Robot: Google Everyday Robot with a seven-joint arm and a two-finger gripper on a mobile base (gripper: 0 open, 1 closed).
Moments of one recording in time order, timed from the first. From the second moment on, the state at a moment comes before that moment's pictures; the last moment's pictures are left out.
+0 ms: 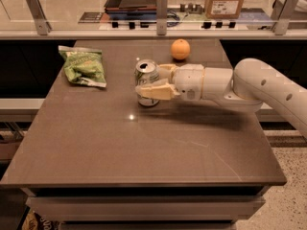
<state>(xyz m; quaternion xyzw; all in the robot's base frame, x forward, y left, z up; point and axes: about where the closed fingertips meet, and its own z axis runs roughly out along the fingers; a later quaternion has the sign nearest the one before) 0.582 0.012 0.879 -0.48 0.58 0.37 0.55</state>
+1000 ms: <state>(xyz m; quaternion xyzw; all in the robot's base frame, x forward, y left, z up) 0.599 -0.019 0.893 -0.49 0.62 0.33 0.52</state>
